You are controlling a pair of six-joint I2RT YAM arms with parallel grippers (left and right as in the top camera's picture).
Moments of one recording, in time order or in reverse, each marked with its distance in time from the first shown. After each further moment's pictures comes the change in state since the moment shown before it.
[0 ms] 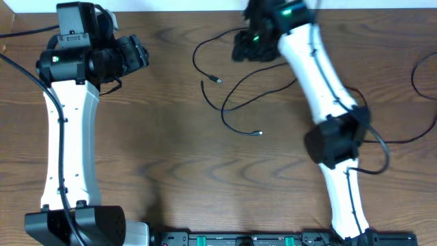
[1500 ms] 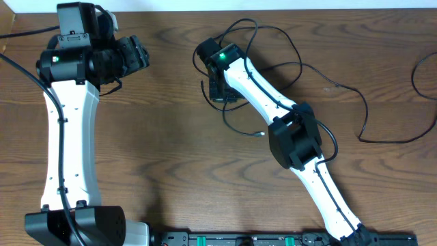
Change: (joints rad) left arm 0.000 0.000 0.000 -0.009 0.000 0.000; right arm 0.220 0.234 -0.101 0.026 0.299 0.288
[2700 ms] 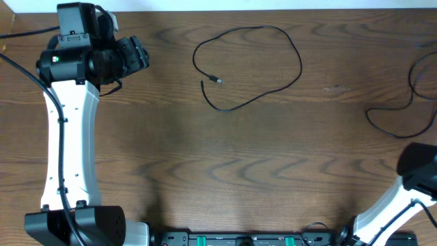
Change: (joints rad) left arm 0.000 0.000 0.000 -0.005 0.000 0.000; right arm -1.041 -0.586 0.038 0.167 0.199 -0.432
